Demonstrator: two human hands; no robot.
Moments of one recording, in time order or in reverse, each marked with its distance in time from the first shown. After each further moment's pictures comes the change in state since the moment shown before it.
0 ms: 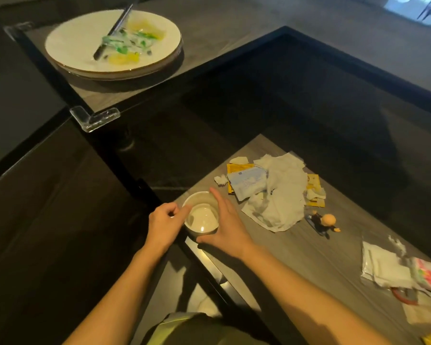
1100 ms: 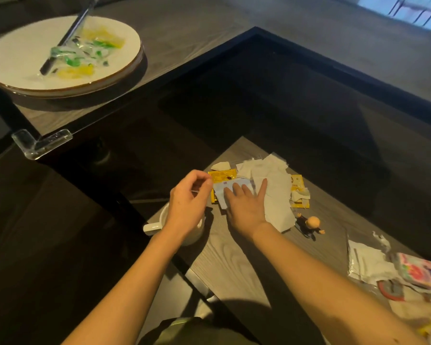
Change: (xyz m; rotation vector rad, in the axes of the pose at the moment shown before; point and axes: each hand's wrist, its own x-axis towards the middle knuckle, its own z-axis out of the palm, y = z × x) left_hand 0.010 0.103 0.048 -0.115 -0.111 0.305; right_hand 0.038 0.042 -0.062 -0.911 0.099 0.109
